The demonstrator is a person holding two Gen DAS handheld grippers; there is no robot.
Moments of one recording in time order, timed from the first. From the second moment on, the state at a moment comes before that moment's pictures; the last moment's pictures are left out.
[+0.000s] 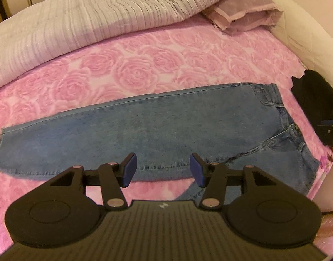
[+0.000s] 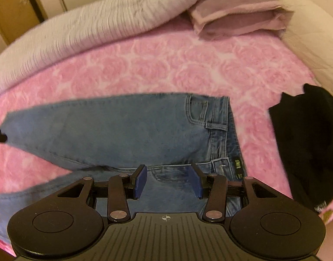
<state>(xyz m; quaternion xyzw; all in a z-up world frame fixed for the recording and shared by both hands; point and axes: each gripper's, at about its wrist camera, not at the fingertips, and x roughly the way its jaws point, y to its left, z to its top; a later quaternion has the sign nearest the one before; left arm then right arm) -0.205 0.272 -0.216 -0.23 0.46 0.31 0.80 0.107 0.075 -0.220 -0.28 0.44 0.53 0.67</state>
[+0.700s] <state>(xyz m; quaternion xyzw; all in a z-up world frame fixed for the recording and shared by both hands) -0.073 0.389 -0.362 -0.08 0.53 0.20 0.82 0.234 0.271 -0.373 -0.46 0.34 0.64 0.51</state>
